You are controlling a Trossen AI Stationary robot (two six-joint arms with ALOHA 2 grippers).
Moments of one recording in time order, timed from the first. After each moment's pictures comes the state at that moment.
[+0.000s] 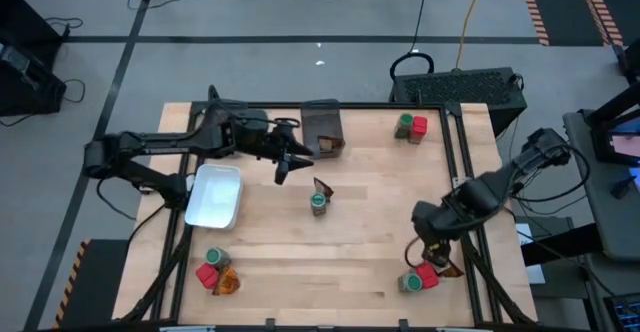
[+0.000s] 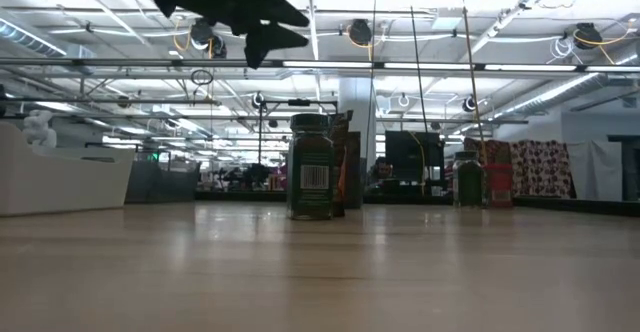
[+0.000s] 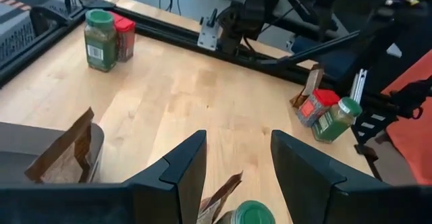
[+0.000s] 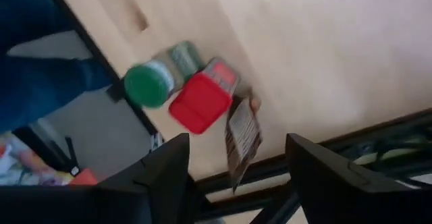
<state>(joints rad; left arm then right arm) 0.26 1.31 0.91 0.03 0.35 -0.20 0.60 1.29 1.27 -1.34 -0.23 1.17</state>
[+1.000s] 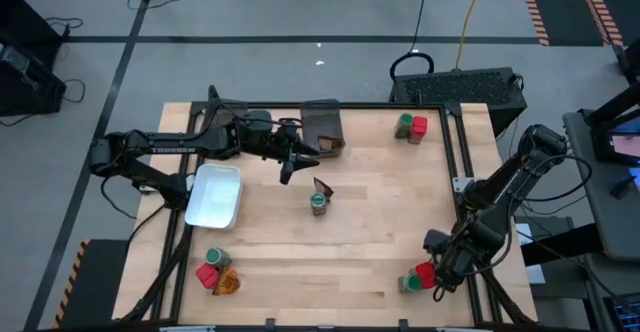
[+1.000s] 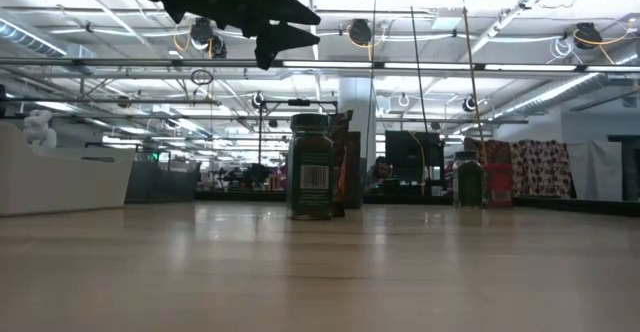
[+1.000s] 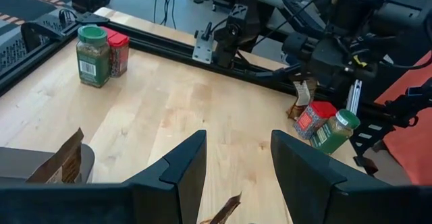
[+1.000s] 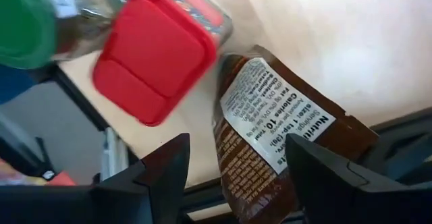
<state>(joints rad) 0.26 1.35 0.91 0.13 0.35 -0.20 0.90 1.29 0.90 -0.98 -0.18 1.50</state>
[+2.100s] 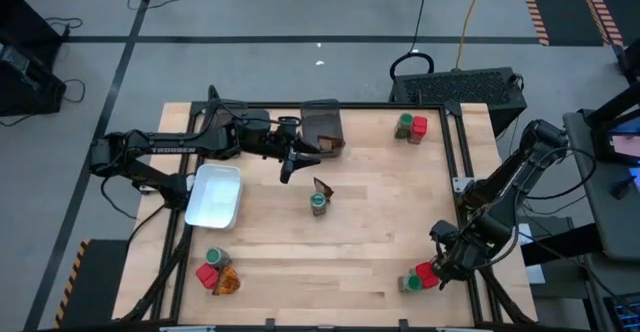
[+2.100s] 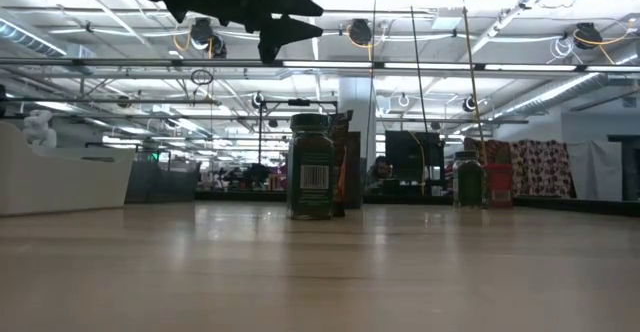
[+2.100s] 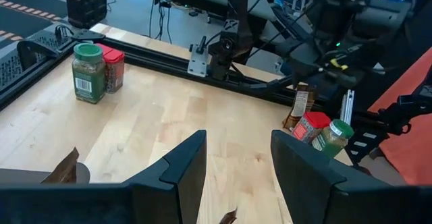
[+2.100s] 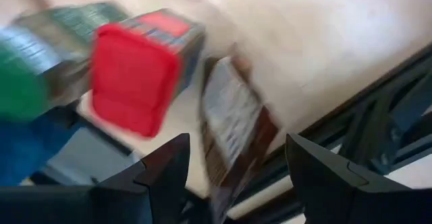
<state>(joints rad) 0.26 1.35 0.91 0.18 0.37 -0.20 0.92 1.21 0.86 -1.01 -0.16 1.83</state>
